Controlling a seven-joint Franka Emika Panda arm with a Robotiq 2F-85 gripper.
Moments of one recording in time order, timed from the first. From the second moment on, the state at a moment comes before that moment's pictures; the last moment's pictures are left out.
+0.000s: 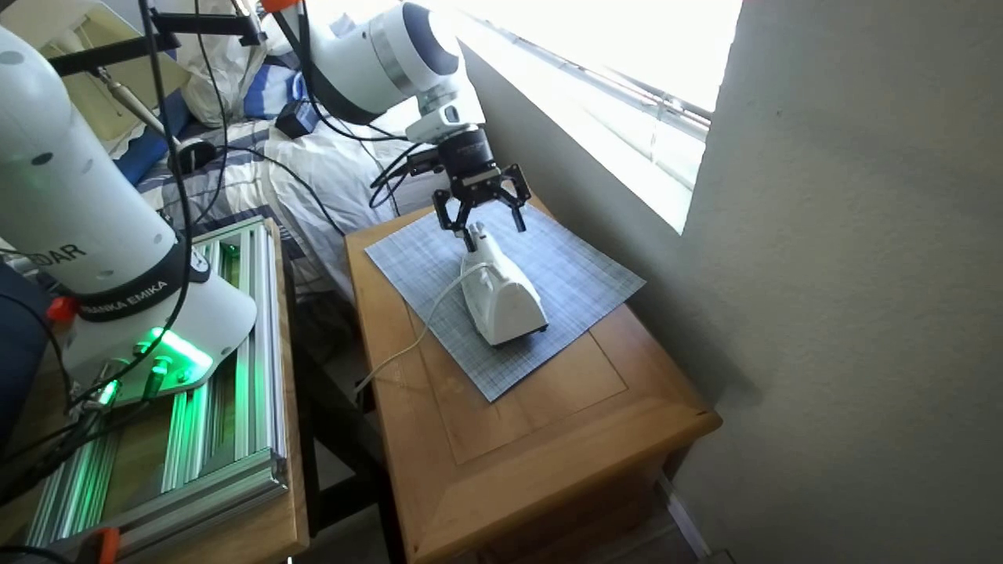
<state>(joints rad) 0.64 0.47 -0.44 -2.43 -0.87 2.54 2.53</state>
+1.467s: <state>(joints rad) 0.28 -0.14 -0.22 -2.75 -0.57 2.62 1.36</state>
